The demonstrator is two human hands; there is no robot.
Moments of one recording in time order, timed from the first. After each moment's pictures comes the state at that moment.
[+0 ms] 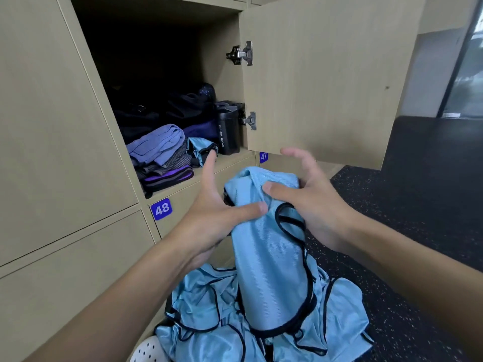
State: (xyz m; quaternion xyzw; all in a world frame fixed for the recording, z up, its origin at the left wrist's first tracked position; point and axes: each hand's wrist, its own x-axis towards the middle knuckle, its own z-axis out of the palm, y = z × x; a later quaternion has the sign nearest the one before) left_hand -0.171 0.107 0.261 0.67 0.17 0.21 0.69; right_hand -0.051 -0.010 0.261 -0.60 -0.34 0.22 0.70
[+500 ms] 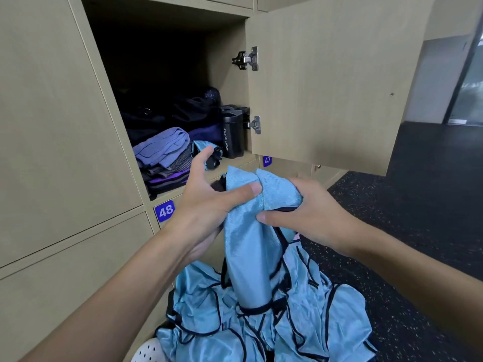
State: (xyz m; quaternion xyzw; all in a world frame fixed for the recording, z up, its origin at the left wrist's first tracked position) left_hand -0.172 0.112 0.279 0.64 0.15 0.29 0.69; right_hand -0.049 -0.018 0.260 -0.68 -0.49 0.16 0.53
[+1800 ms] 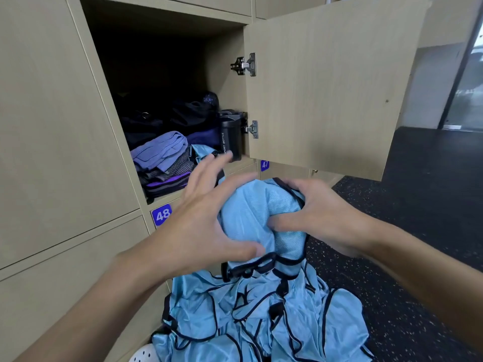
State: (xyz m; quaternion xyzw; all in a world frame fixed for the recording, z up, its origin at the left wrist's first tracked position) left_hand -0.201 0.118 0.280 0.95 0.08 0.23 0.19; right_hand -0.046 -0.028 0.277 -0.67 -0.46 0.23 0.53
